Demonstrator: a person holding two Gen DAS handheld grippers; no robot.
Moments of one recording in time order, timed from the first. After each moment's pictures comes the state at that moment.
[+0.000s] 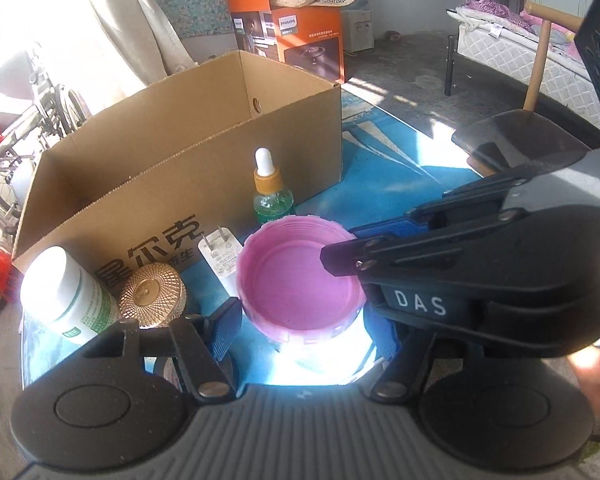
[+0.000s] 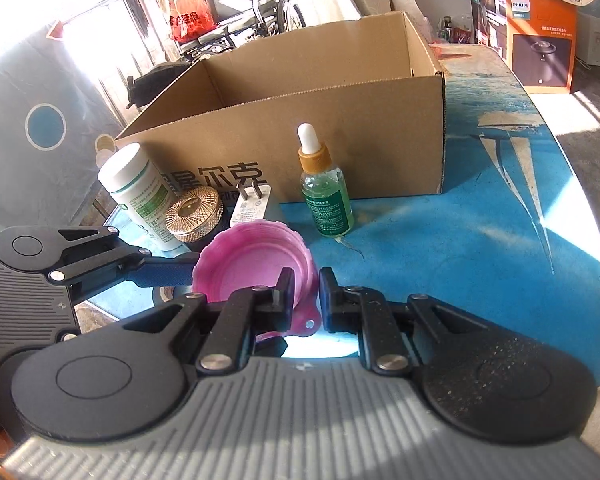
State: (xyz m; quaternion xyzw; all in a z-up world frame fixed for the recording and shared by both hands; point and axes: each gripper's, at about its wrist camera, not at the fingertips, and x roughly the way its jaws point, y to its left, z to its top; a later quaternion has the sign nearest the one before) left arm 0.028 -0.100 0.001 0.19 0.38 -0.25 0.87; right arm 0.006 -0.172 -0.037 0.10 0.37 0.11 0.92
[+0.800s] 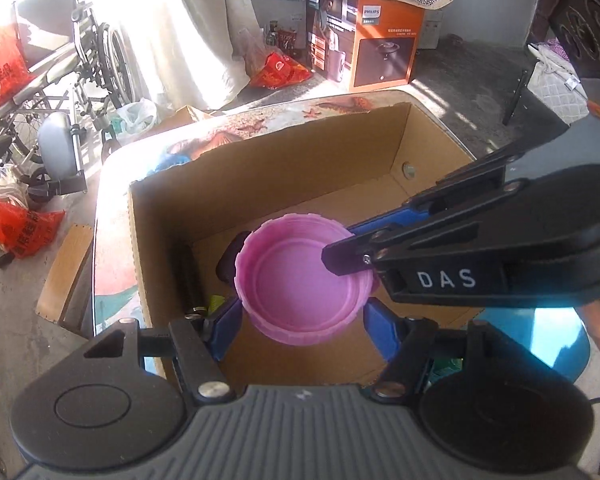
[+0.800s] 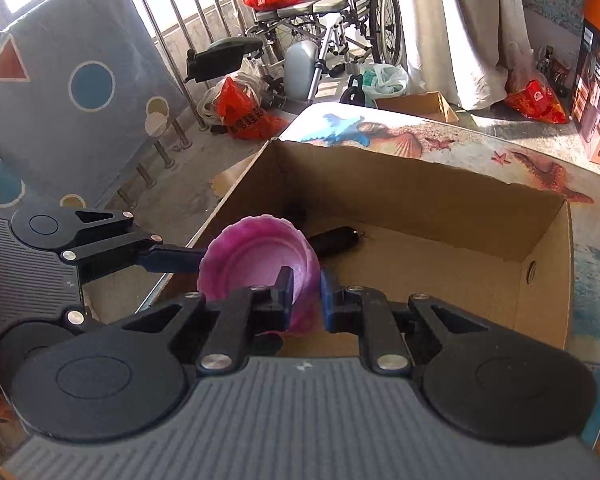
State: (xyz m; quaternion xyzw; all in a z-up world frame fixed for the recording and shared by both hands) left arm 0.236 -0.024 0.056 0.12 0.48 -0.21 0.85; right arm 0.260 -0.124 0.056 0.05 0.48 0.22 0.85
